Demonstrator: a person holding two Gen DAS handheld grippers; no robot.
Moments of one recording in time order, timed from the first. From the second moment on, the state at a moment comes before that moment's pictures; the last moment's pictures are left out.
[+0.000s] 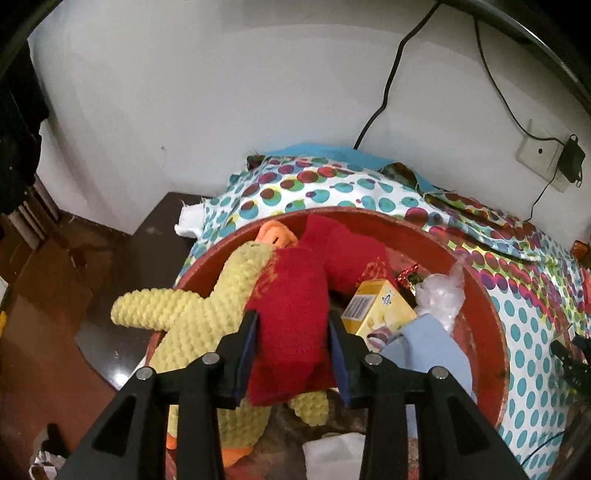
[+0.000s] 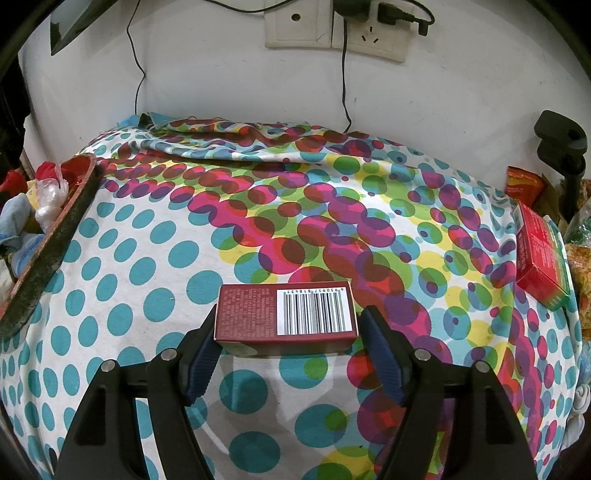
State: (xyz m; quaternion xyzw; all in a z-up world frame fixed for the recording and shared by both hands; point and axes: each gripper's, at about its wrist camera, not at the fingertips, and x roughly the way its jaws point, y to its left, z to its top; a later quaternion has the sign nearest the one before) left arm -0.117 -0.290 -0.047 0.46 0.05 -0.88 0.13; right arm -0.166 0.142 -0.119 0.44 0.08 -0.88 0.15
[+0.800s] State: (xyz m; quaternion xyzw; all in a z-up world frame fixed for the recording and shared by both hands) left arm 0.035 -0.224 -0.038 0.38 0.03 -0.92 0.09; right arm -0.163 0.143 -0.121 0.43 0.08 -0.89 0.15
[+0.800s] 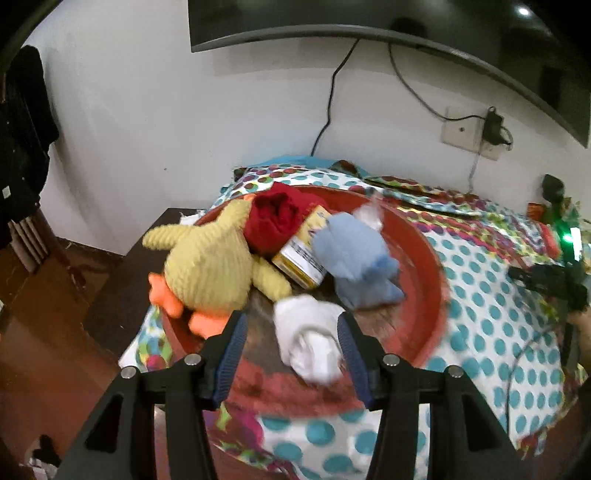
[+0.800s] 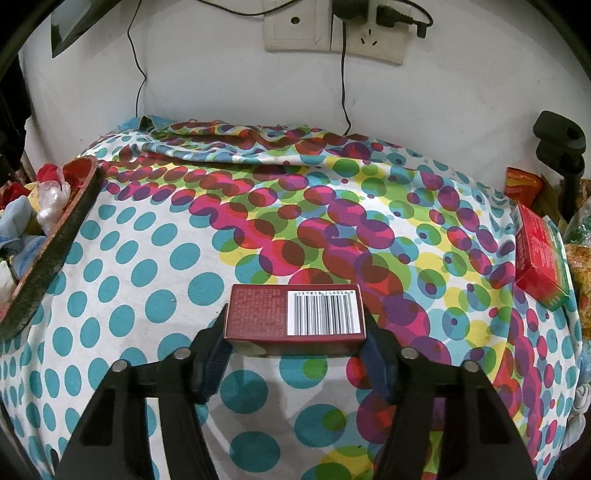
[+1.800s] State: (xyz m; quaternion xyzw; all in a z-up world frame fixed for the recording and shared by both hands) left arm 0.064 -0.232 -0.055 0.38 0.04 -0.91 0.12; right arm -0.112 0.050 -0.057 0.40 0.08 -0.88 0.22
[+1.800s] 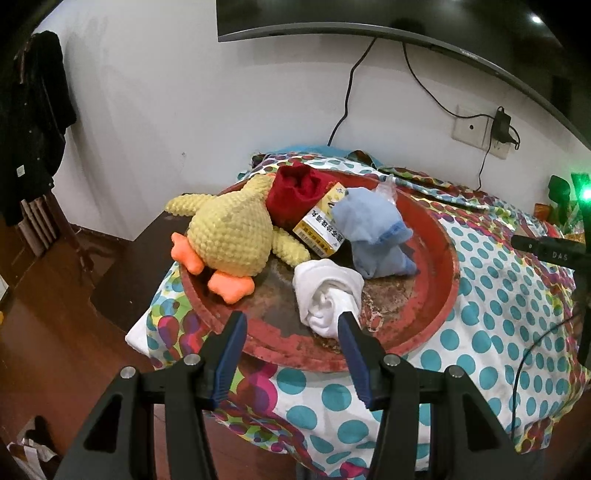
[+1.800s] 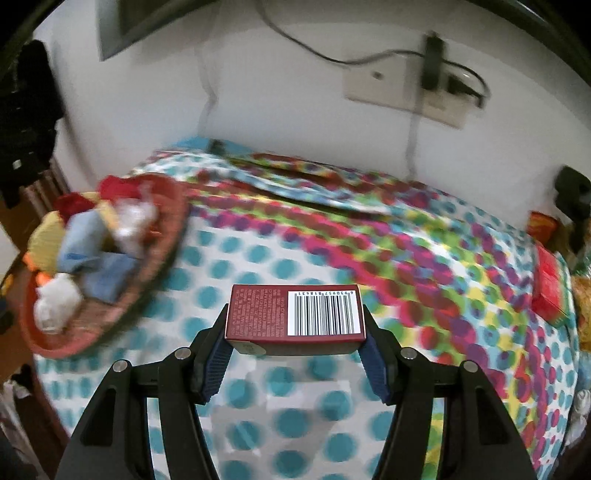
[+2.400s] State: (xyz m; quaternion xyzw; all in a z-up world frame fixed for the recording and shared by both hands) left arm 0.069 -0.271 -0.052 0.40 0.11 -0.90 0.14; right arm -0.050 -0.125 -0.063 0.42 0.17 -0.82 0.35
